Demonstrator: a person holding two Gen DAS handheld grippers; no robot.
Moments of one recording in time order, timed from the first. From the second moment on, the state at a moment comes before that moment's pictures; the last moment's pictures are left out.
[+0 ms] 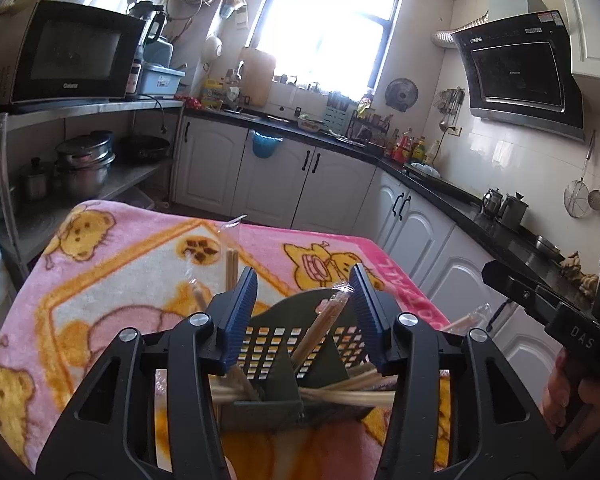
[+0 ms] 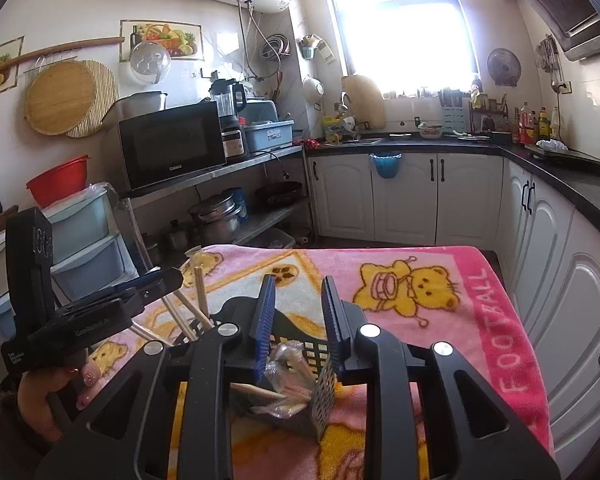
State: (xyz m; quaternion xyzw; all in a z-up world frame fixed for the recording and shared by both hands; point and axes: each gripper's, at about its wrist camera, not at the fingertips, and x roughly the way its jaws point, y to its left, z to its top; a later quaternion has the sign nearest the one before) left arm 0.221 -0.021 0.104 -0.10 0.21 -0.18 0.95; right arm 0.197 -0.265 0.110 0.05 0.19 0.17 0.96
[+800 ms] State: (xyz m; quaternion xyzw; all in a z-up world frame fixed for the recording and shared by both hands) left arm 0.168 0.005 0.110 -0.10 0.25 -0.17 0.95; right arm 0.142 -0.262 0.102 0.03 0.20 0.18 0.96
